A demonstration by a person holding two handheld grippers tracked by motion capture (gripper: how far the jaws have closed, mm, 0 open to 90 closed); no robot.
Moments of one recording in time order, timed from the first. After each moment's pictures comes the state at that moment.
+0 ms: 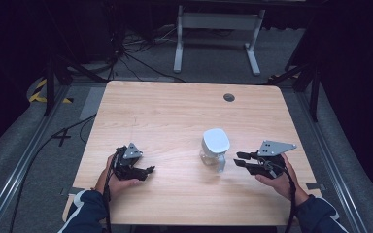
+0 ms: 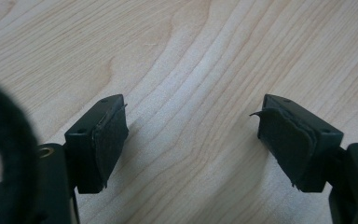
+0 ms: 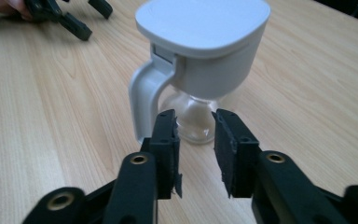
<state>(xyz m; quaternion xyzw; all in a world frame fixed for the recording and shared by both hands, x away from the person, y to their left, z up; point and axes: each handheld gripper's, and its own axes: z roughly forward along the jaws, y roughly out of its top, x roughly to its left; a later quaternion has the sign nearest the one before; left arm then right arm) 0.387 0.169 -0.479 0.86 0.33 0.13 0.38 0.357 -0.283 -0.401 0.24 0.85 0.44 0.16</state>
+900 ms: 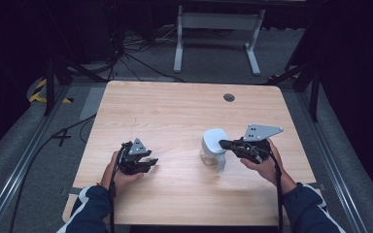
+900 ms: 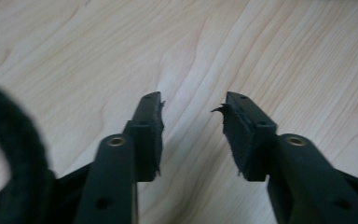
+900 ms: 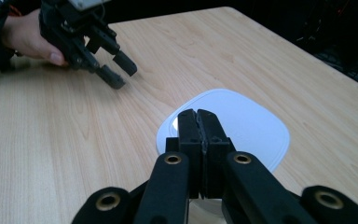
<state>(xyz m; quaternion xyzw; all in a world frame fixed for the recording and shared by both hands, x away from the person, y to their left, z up) 0.397 0.148 -0.462 0.86 0.29 0.14 0.39 0.381 -0.233 -0.362 0.20 0.85 0.47 0.16</state>
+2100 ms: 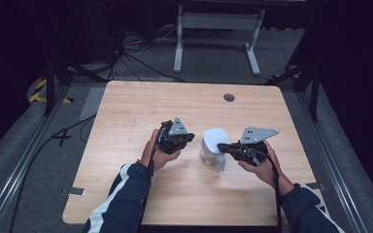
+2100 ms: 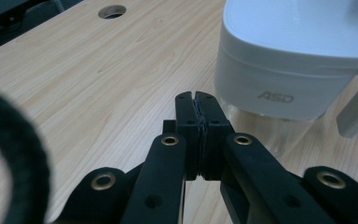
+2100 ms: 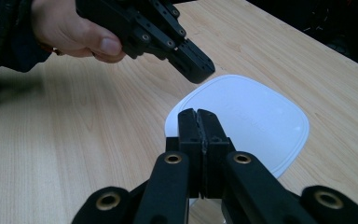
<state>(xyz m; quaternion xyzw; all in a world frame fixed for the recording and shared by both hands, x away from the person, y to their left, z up) 0.436 0.039 -0.413 0.85 0.22 0.15 0.45 0.380 -0.230 -0.371 0.20 0.85 0.46 0.15</state>
